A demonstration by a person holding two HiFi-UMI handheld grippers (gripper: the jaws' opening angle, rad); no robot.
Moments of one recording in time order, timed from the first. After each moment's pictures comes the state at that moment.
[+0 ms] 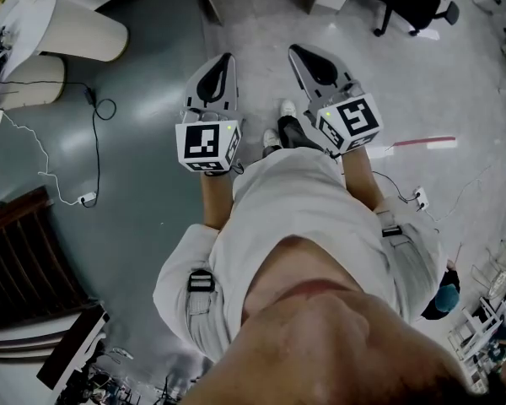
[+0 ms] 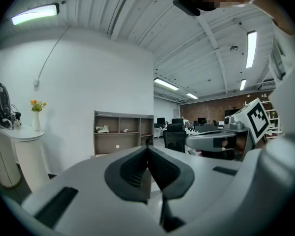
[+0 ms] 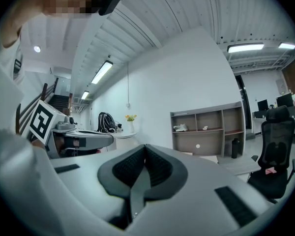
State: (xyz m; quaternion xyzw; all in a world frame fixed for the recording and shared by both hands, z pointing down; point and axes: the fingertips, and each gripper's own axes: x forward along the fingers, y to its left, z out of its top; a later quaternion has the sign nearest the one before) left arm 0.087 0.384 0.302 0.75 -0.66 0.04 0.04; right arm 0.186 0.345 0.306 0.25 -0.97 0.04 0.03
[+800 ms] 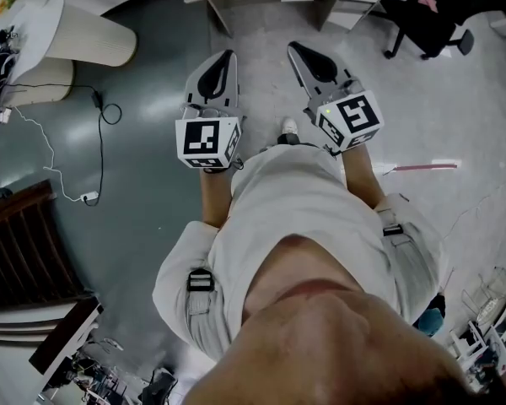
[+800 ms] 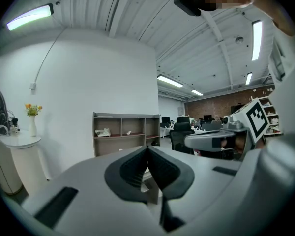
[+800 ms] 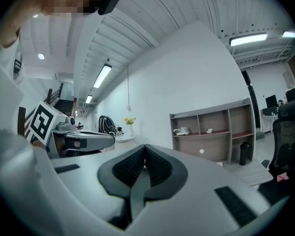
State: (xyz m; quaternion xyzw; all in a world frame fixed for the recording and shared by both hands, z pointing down) left arm 0.078 0.270 0.291 0.73 -0.68 0.05 0.03; right arm 0.169 0.225 0.297 0.21 -0.98 0.04 0.01
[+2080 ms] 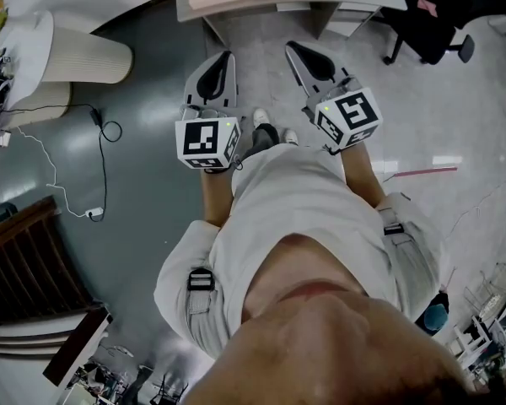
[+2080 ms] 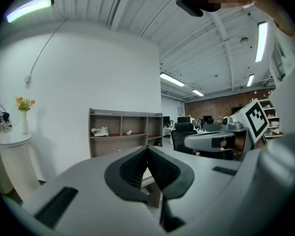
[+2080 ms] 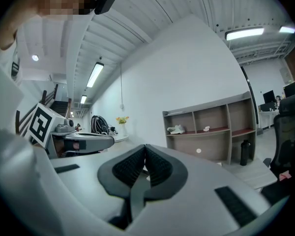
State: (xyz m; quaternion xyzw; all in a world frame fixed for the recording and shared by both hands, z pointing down) left arm 0.042 0.179 0.298 0.74 -0.67 0.05 0.04; right arm 0.134 0.135 0.304 0.22 -0.97 0.06 0.02
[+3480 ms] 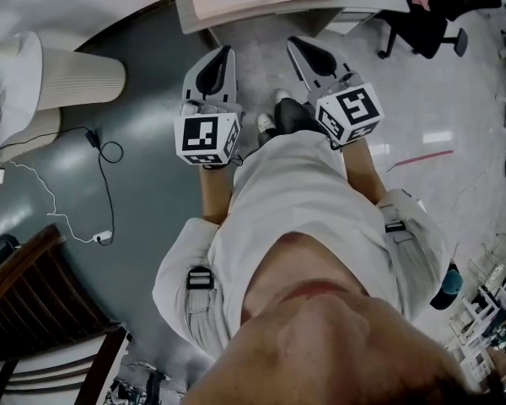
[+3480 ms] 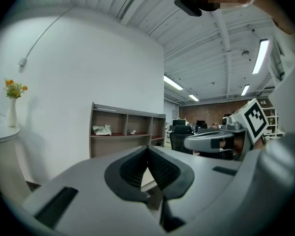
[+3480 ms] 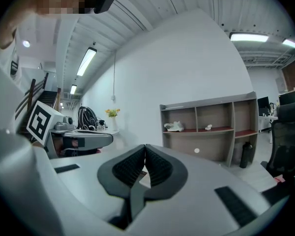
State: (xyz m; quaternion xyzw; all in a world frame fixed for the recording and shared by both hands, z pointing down) left arm -0.078 0.125 0.314 0.78 -0.63 0.02 0.06; right arm 0.019 0.089 0.317 0.28 -0.96 0.05 0.06
